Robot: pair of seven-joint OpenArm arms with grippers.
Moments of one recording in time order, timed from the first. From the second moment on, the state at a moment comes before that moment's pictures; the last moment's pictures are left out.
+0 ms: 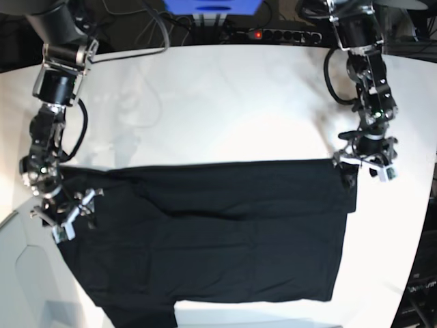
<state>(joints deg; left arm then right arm) 4.1 -14.8 -20.6 84.0 -23.7 -6.3 24.6 16.0 13.7 17.9 73.3 -4.2 34.4 -25.9</state>
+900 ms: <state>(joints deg) -0.7 -11.7 -20.4 70.9 -23.9 -6.7 20.9 8.7 17.7 31.7 70.2 -4.0 34.4 -25.5</state>
